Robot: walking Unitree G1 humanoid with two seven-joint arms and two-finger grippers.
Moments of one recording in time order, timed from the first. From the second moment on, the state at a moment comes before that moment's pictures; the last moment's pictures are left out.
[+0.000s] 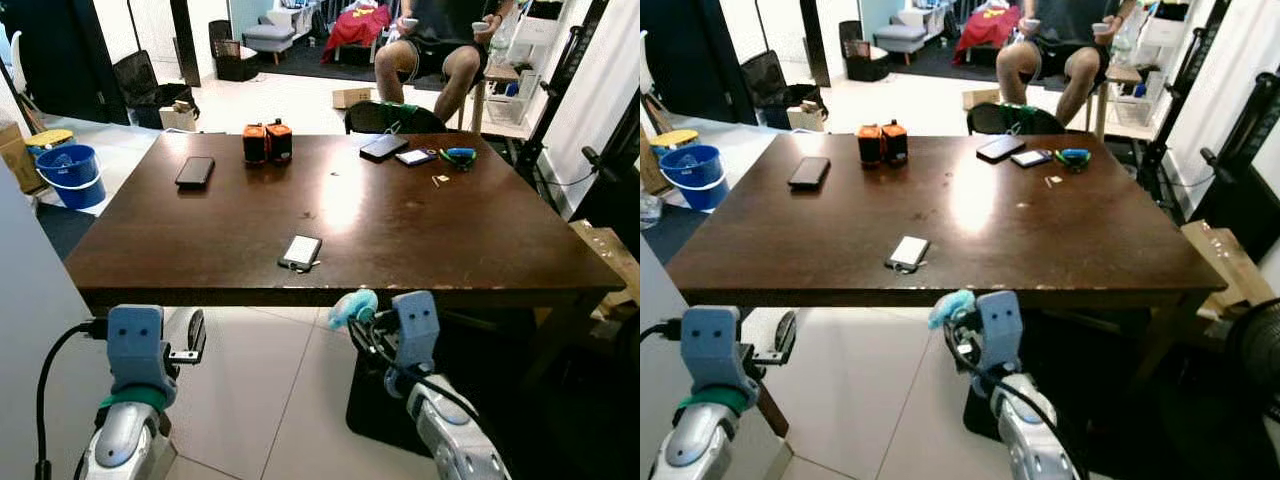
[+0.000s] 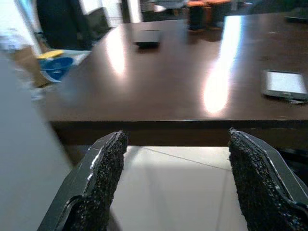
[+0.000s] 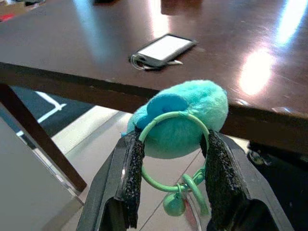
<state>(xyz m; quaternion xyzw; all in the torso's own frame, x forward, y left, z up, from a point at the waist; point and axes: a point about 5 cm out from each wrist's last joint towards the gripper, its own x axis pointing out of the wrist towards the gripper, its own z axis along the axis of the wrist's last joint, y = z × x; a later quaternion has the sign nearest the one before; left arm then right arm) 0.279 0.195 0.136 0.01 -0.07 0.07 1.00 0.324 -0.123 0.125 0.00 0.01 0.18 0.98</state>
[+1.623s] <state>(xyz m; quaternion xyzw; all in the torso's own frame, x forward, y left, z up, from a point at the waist) 0.238 0.194 0.108 0.01 -0.02 0.09 1.00 0.319 -0.124 0.117 -0.02 0.01 0.18 0.98</state>
